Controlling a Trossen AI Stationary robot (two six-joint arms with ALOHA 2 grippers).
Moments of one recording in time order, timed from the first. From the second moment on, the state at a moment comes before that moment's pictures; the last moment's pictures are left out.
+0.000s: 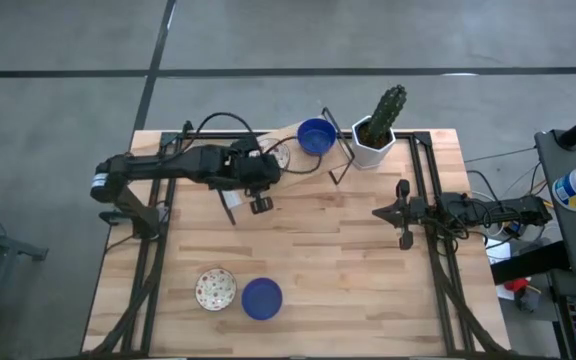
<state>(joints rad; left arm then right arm) 0.02 1.58 1.70 -1.15 -0.43 -0.10 0.12 0.04 0.04 -0.05 0.18 0.02</state>
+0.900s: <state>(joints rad) -0.60 1.58 1.36 -1.13 -0.28 -0.87 0.12 0.04 0.04 -0.05 0.18 0.02</state>
